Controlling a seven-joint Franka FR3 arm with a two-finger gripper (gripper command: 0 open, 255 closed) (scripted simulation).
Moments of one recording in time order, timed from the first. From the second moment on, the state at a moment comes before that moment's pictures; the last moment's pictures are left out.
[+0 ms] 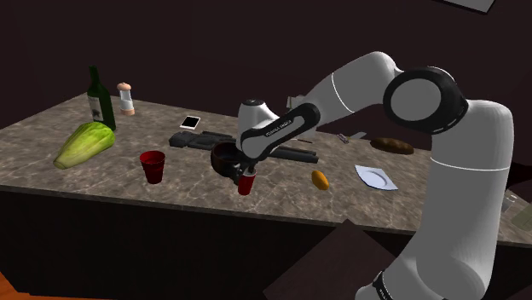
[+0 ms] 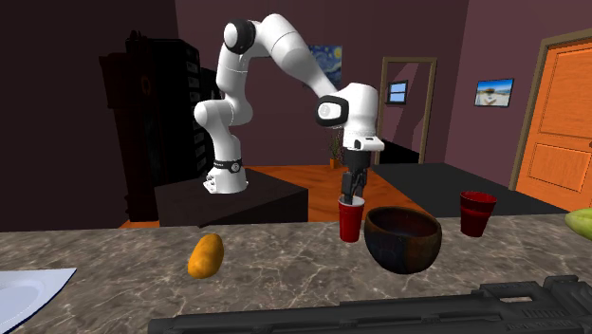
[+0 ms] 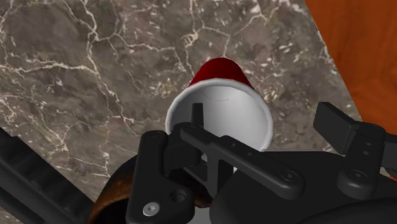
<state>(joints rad) 0.07 0.41 0.08 -2.01 -0.20 2.43 0.03</state>
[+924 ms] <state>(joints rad) 0.07 0.43 0.08 -2.01 -0.20 2.45 0.04</state>
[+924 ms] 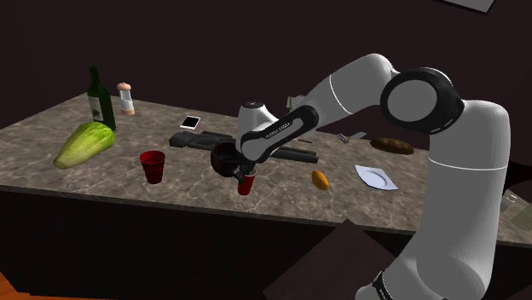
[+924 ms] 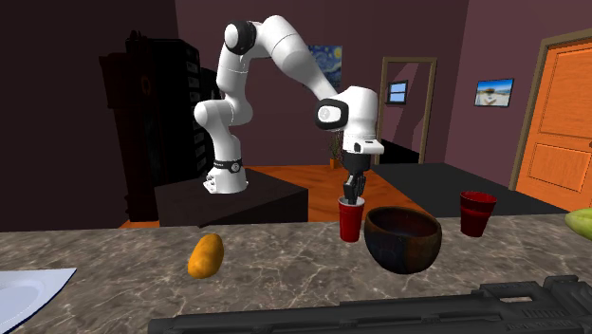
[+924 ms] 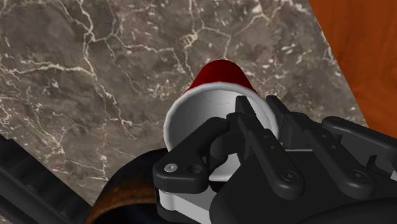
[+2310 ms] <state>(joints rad) 0.06 0.29 0.10 -1.97 -0.16 2.28 0.00</state>
